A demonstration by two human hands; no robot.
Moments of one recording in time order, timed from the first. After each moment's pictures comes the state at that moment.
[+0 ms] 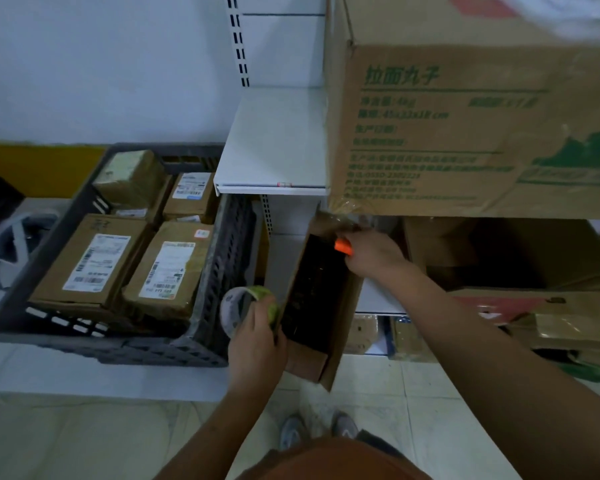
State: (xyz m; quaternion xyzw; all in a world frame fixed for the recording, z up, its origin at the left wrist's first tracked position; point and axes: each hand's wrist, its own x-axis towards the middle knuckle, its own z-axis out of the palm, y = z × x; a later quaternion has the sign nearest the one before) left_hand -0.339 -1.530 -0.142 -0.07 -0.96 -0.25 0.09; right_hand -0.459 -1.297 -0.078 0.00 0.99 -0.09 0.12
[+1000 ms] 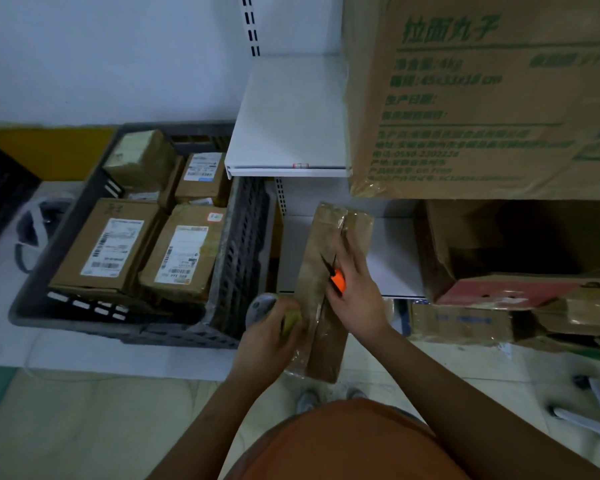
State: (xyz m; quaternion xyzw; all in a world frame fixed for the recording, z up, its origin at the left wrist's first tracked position) left_hand -0.341 -1.563 -0.157 -0.12 -0.93 -0.35 -0.07; right_hand -0.373 -1.363 -0.144 -0.01 0.92 -0.40 -0.04
